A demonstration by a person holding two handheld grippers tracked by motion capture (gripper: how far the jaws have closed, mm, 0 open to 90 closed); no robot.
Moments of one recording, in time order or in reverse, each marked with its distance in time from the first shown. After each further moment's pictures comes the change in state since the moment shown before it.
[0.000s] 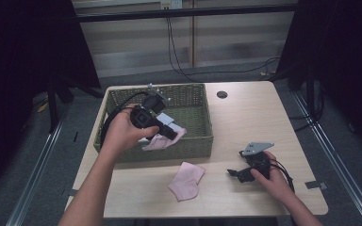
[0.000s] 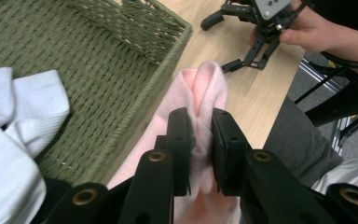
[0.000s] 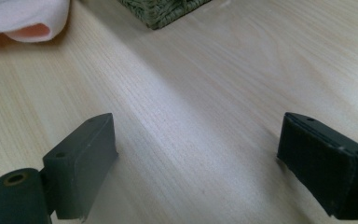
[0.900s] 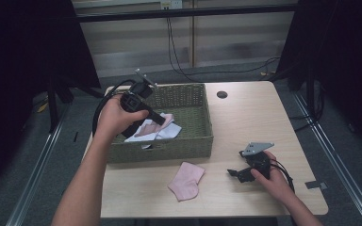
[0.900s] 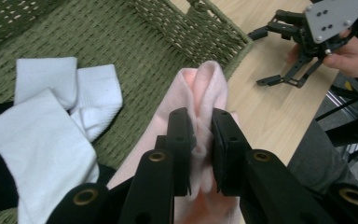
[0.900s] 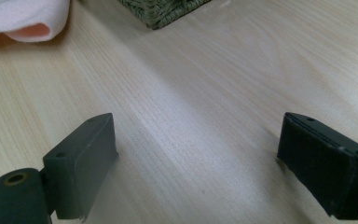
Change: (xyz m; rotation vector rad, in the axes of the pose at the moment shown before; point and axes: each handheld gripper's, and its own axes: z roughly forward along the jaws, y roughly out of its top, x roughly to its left) left arm 0.050 0.007 -0.020 0.000 0.073 -0.119; right arm 0.000 0.000 0.000 -0.004 0.001 -0.002
